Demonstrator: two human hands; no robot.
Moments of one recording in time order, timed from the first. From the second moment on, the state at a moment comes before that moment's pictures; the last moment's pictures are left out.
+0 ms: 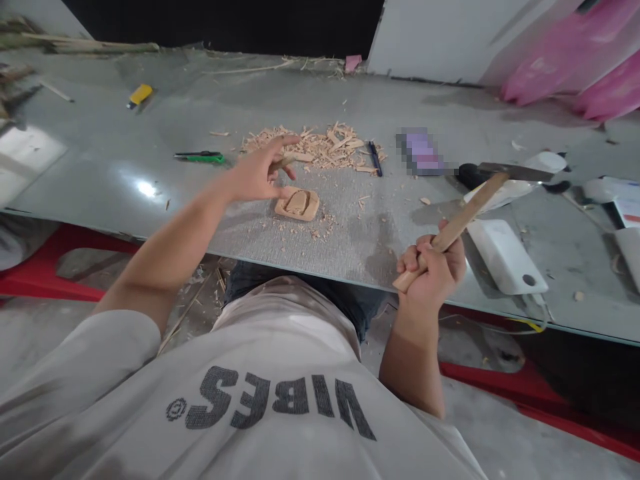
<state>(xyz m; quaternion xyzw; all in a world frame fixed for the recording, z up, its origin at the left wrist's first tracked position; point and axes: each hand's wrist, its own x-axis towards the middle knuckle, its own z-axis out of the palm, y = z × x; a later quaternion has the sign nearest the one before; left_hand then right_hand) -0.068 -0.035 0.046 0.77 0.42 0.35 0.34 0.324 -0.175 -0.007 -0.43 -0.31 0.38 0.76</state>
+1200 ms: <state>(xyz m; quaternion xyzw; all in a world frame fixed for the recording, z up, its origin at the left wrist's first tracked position) -0.165 -0.196 0.024 0.33 0.53 0.73 0.27 0.340 -0.153 -0.039 -0.38 -0.36 0.28 0.81</state>
